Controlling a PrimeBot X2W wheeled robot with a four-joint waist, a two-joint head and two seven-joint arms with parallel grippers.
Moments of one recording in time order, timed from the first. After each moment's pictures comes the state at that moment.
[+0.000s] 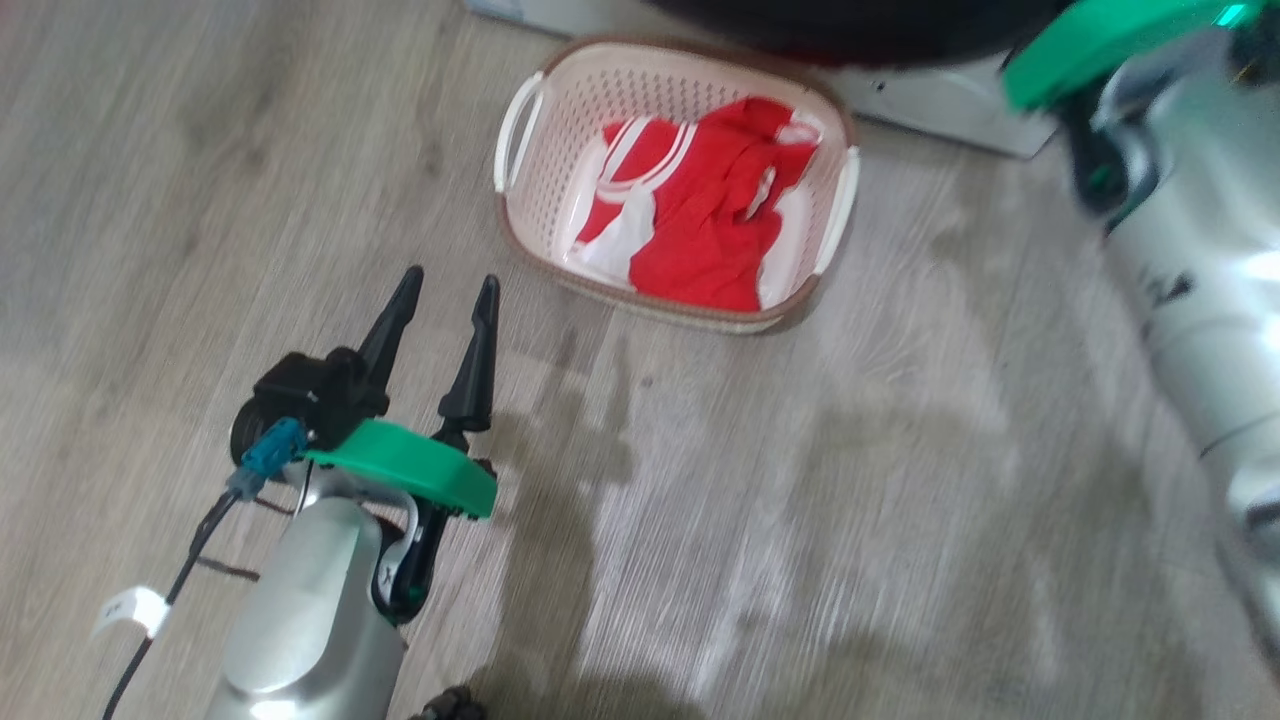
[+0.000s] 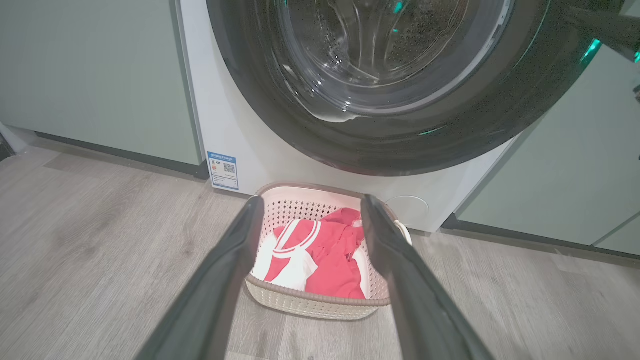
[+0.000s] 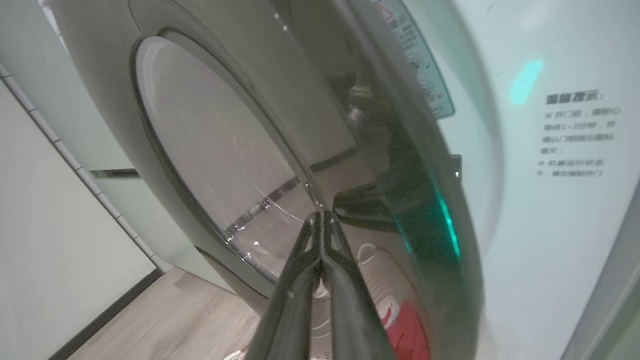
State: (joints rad) left arm -0.34 0.05 -0.16 0.36 -0.33 -0.12 -0.25; right arm -1.18 -0.20 0.47 0.99 0.64 0.12 -0.26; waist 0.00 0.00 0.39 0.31
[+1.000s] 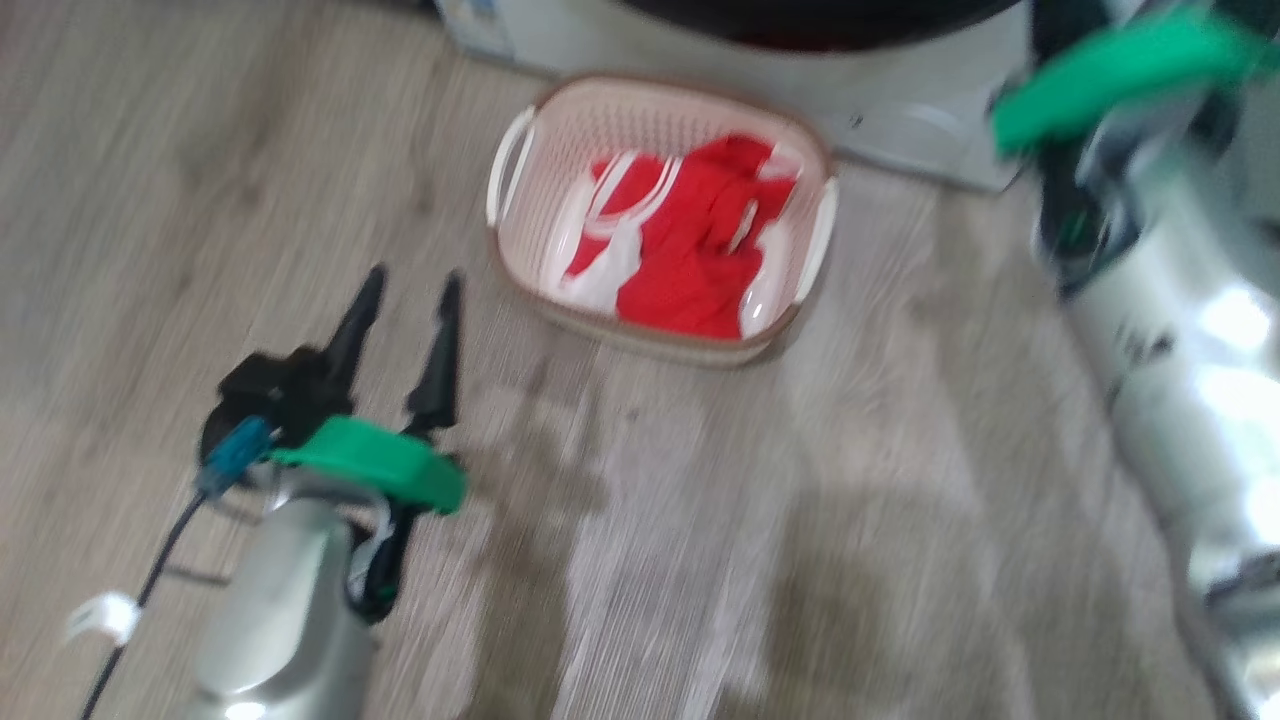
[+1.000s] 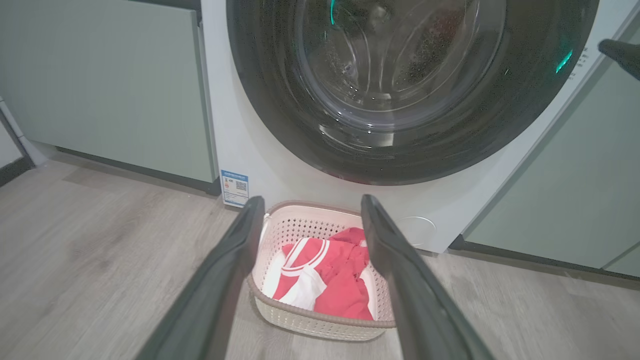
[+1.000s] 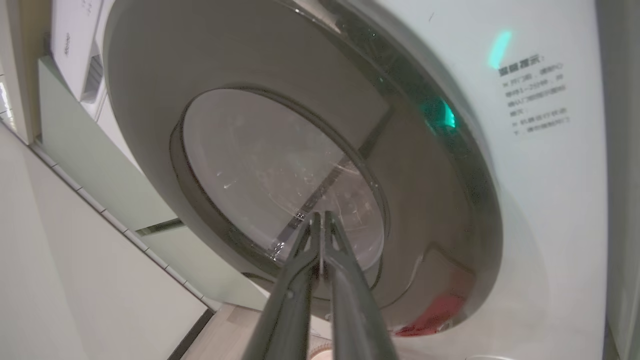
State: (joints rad) left arm -0.36 0.06 -0.11 0.38 -0.33 -0.12 -0.26; right arm -1.10 -0.18 0.43 0.90 0.85 0.13 -0.26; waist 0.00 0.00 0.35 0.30
